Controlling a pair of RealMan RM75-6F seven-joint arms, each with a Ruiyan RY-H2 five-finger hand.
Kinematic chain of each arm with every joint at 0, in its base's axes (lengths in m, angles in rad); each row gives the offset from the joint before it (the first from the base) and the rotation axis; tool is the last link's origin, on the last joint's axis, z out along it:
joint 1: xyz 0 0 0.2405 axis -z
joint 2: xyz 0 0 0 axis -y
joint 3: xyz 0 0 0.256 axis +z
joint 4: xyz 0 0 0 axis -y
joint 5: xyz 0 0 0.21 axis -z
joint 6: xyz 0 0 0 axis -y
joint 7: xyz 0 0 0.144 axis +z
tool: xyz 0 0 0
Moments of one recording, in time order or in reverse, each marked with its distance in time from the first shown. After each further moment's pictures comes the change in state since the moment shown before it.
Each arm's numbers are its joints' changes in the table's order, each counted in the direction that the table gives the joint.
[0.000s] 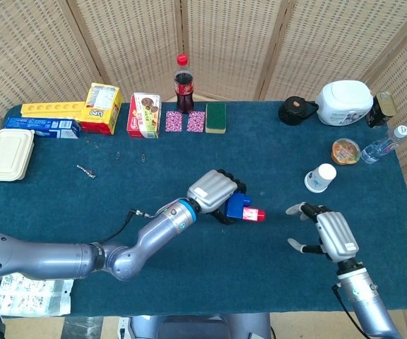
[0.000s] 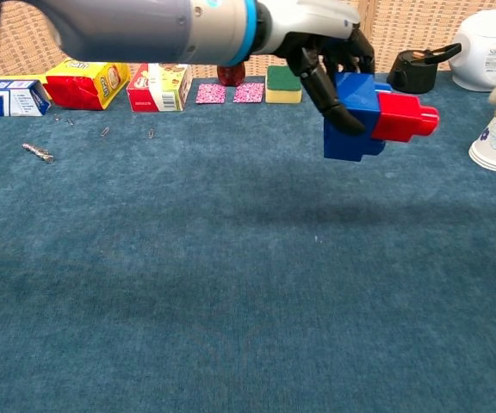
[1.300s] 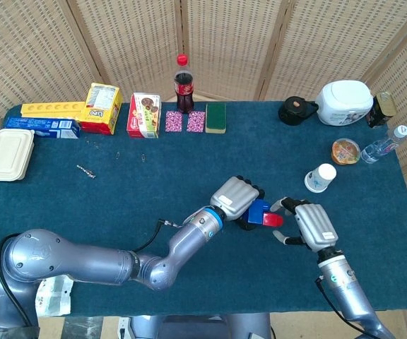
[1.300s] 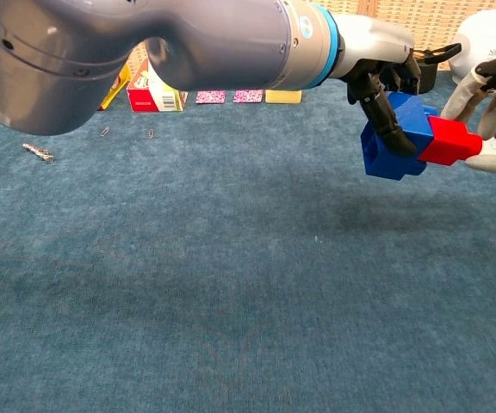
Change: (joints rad) left arm 0.221 0.129 0.060 -0.088 0.213 -0.142 0.053; right arm -0.103 0.040 0.024 0.053 -0.174 0.094 -0.195
